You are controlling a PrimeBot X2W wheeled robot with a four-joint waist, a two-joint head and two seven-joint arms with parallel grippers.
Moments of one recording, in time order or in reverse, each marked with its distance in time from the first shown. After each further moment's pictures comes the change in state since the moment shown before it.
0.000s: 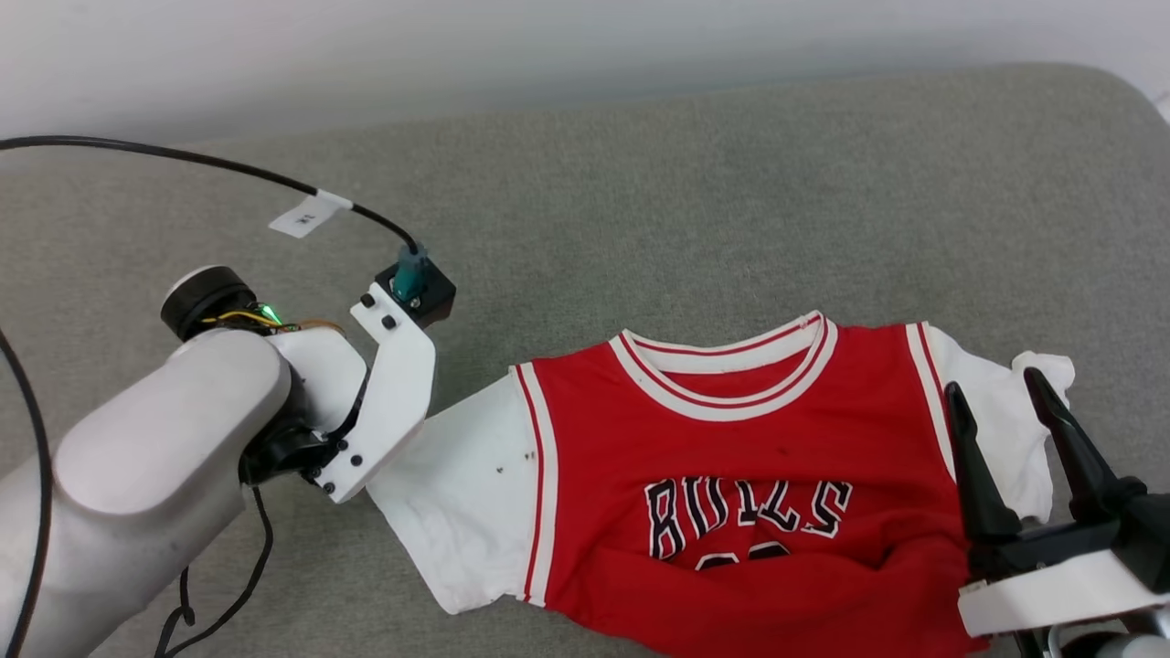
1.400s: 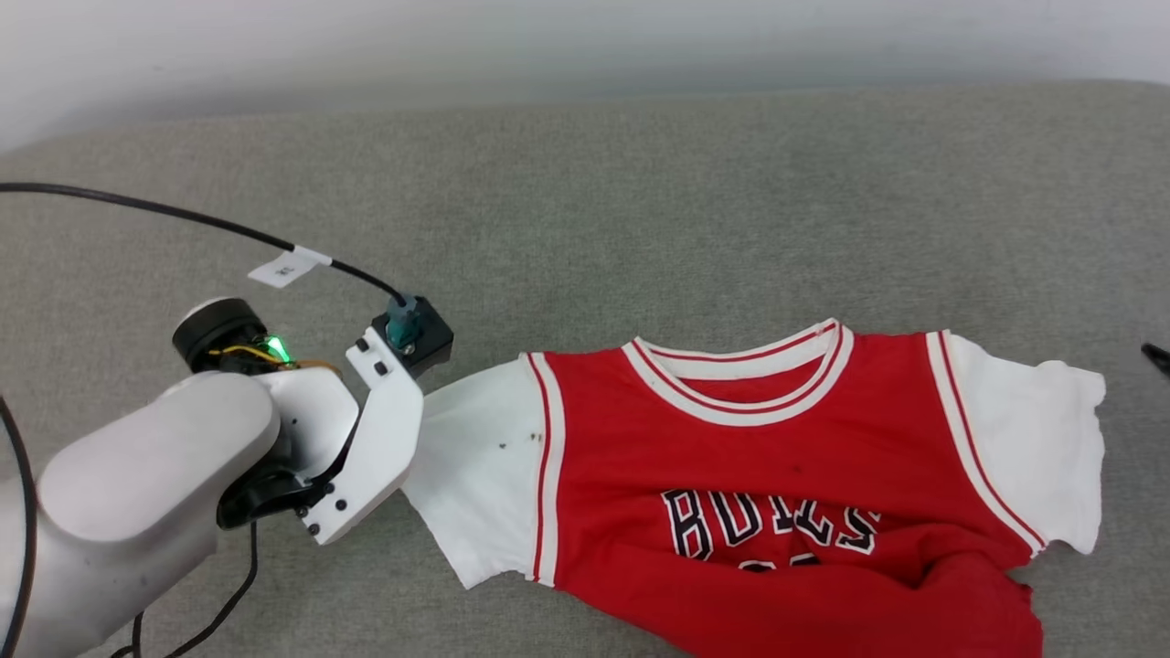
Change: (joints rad) left arm -0.058 0.097 -0.228 -0.051 -0.101 0.000 -0.225; right arm -0.388 -0.800 0.308 0.046 0.454 0.000 0.791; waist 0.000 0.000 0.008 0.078
